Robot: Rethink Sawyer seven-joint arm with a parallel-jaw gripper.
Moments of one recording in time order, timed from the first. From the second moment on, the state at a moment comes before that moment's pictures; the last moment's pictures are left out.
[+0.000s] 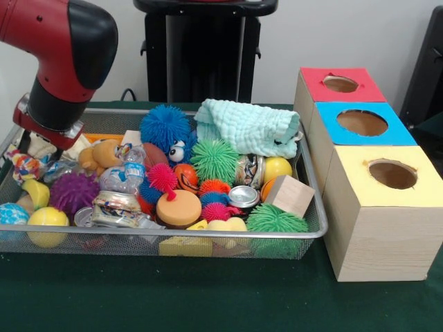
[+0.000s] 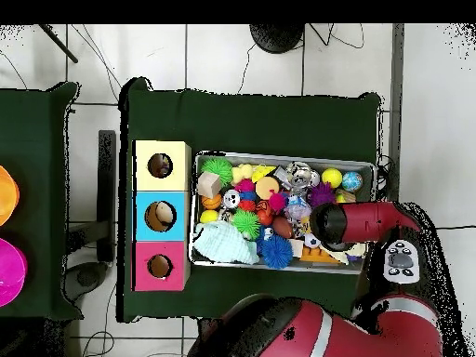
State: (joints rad) arm -0.42 -0.31 -0.21 1.30 -0.61 0.63 1.96
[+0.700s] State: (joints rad) arm -0.42 -0.29 -0.22 1.31 -0.61 0.51 1.96
